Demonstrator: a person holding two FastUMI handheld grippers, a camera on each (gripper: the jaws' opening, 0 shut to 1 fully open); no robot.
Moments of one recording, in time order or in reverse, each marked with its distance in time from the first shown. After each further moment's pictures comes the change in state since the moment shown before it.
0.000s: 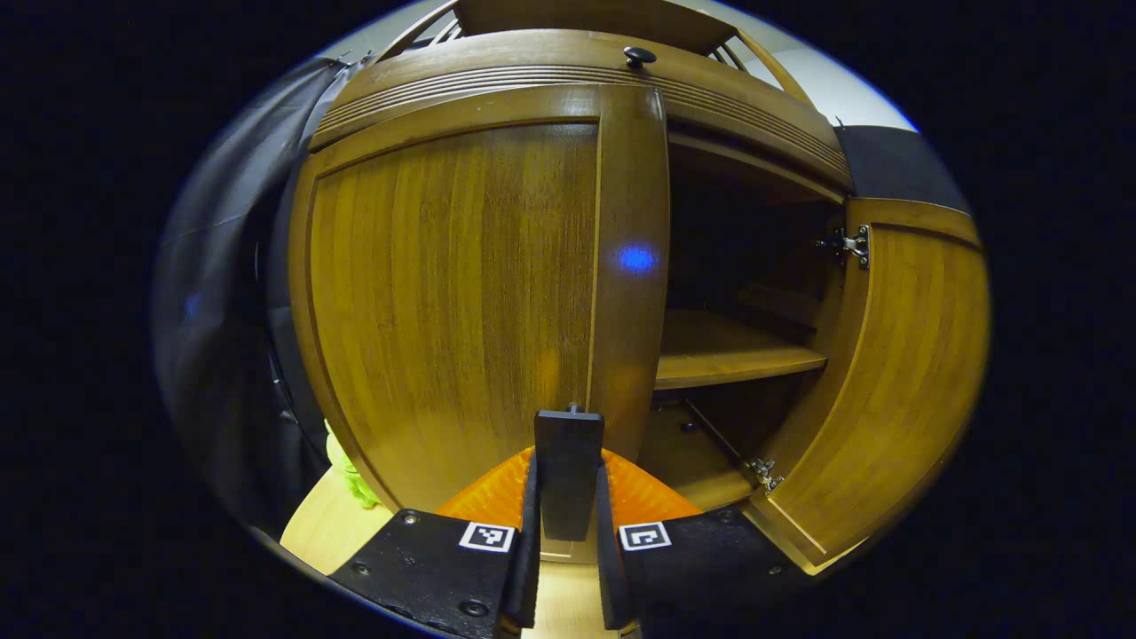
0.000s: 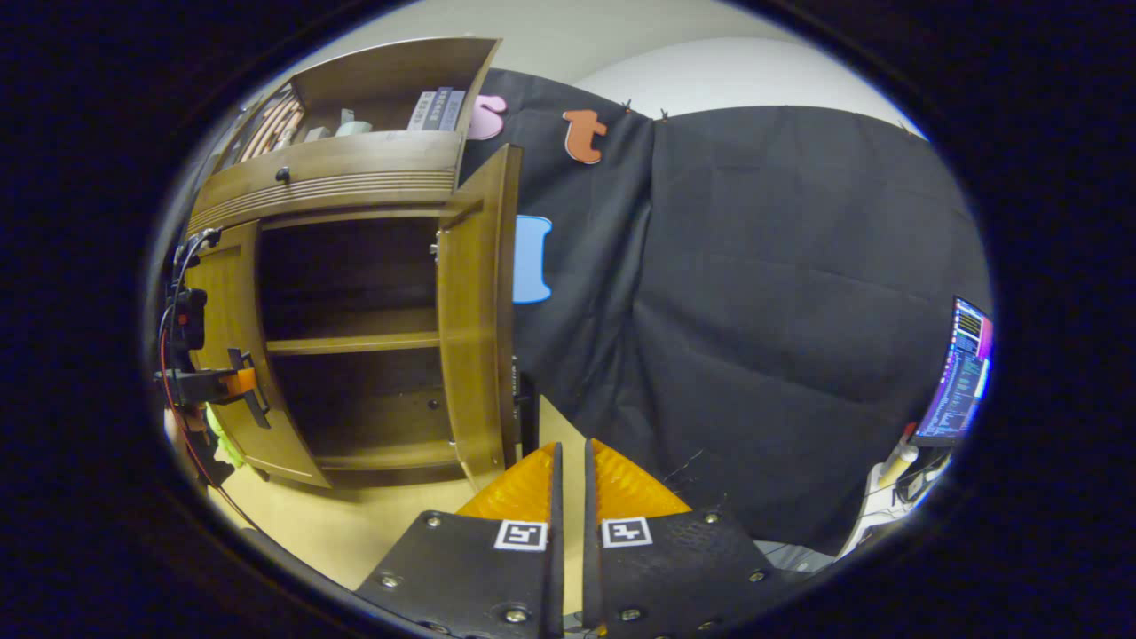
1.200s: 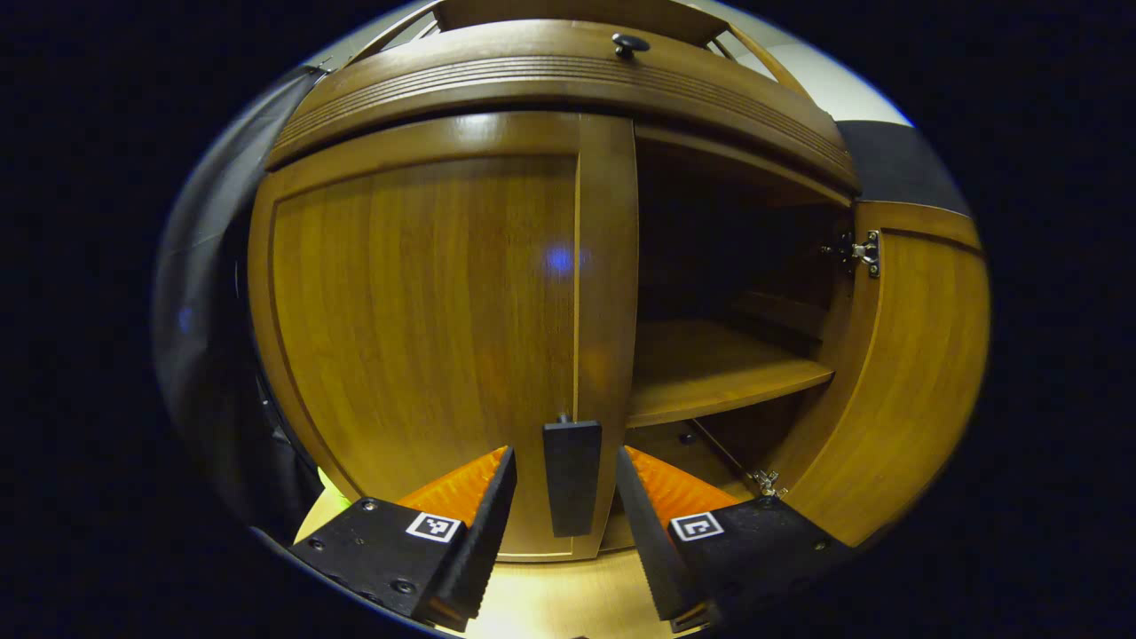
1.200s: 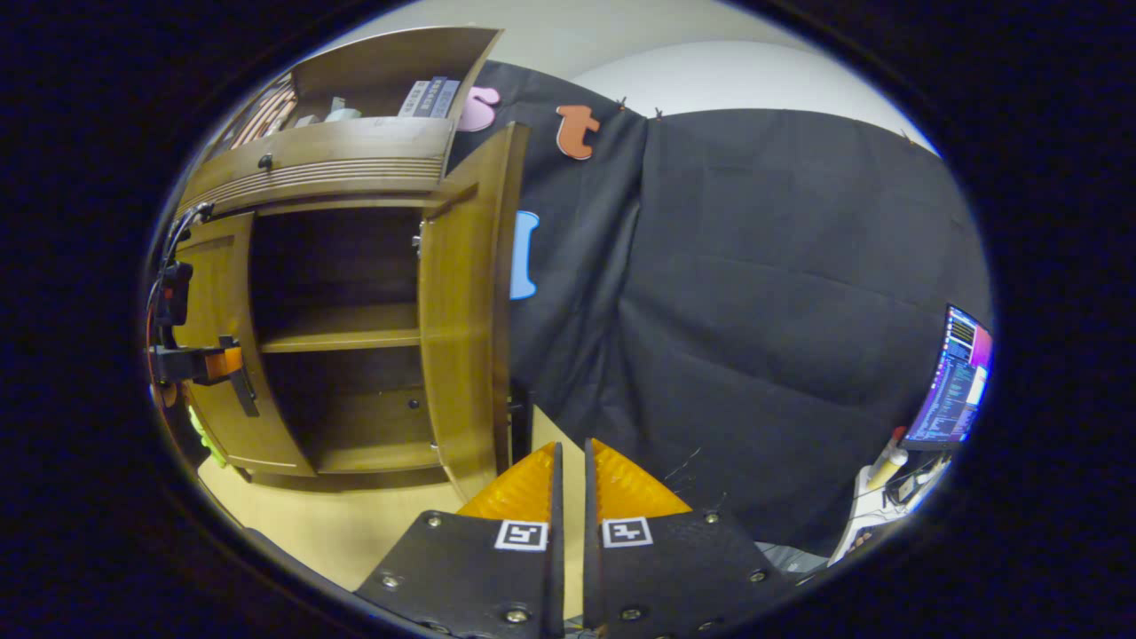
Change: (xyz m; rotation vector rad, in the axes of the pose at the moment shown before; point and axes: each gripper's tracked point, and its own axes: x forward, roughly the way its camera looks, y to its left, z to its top) left arm 0.043 -0.009 0.018 0.030 0.003 -0.038; right arm 0.017 -0.018 -0.001 -0.002 0.012 -0.119
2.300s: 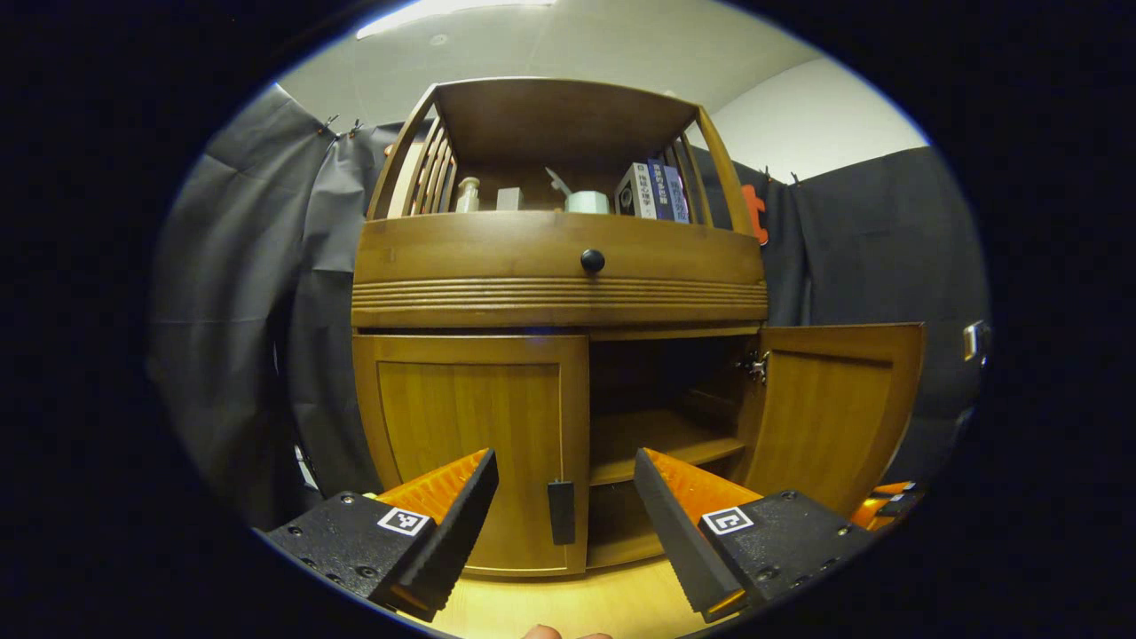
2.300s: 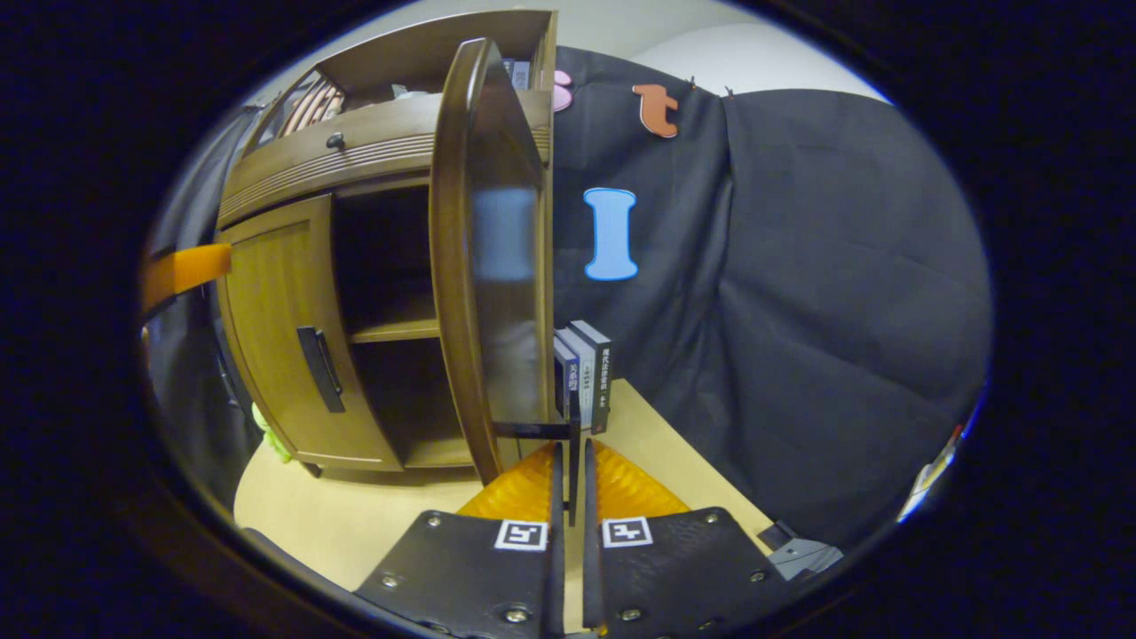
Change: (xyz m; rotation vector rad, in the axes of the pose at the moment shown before) left arm -0.159 -0.008 0.102 0.042 -0.274 -0.026; right arm 0.010 0.117 -0.012 -0.004 0.067 0.304
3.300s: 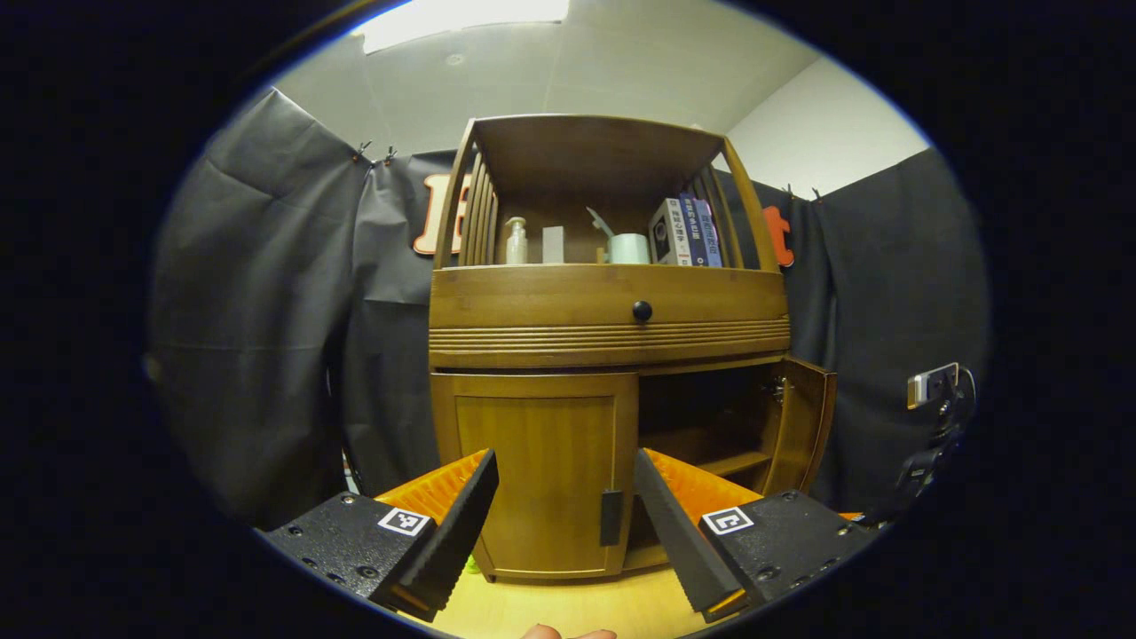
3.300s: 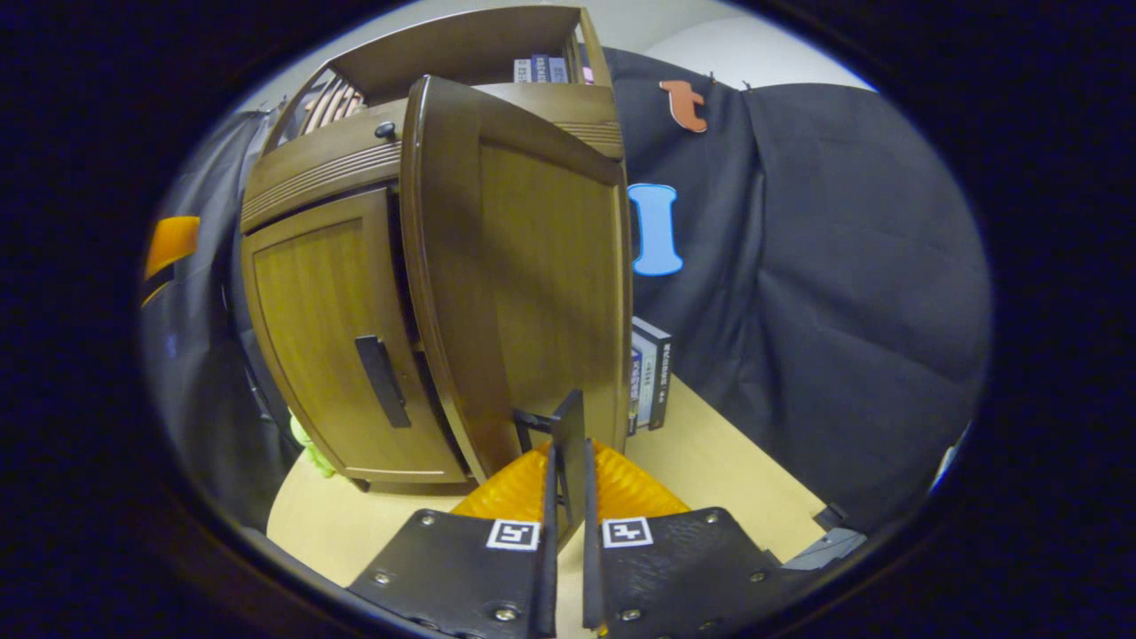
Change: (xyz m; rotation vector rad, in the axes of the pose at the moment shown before) left arm -0.064 0.037 0.051 0.013 -0.076 0.087; right arm 0.000 0.086 -0.003 0.049 0.012 0.073
